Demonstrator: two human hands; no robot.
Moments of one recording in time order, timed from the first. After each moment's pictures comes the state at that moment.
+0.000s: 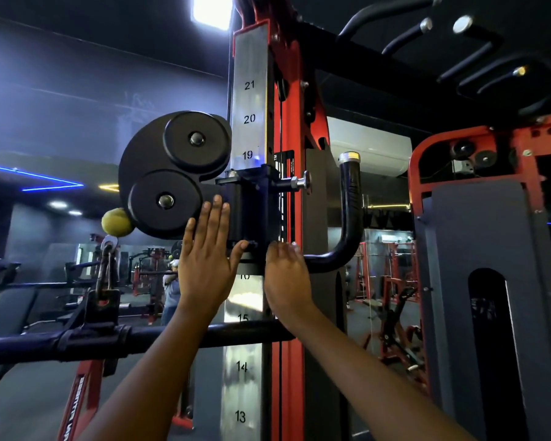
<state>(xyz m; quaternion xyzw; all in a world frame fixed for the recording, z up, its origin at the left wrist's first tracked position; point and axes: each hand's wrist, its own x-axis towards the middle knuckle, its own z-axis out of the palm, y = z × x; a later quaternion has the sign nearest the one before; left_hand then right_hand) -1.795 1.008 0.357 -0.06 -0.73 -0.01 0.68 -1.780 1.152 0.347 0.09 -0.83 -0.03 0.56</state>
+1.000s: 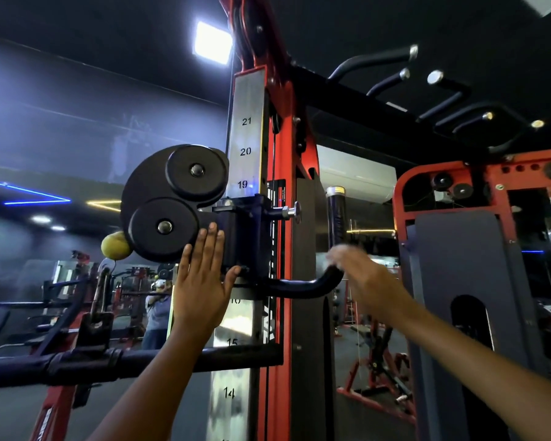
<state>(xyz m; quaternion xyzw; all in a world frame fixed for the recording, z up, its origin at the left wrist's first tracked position) -1.788 1.009 0.356 -0.07 -0.75 -0.03 0.65 -1.724 1.300 0.383 0.35 -0.71 -0.03 0.61</state>
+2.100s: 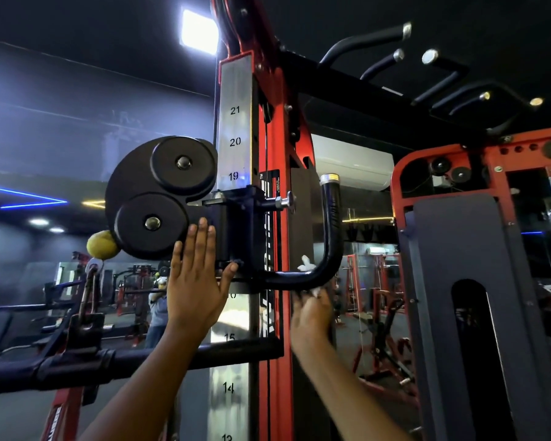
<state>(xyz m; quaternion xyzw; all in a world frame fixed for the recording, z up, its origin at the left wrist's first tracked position) -1.791 1.012 0.354 -0.07 -0.75 -0.03 0.66 -1.769 1.183 0.330 0.08 -0.28 0.93 0.24</state>
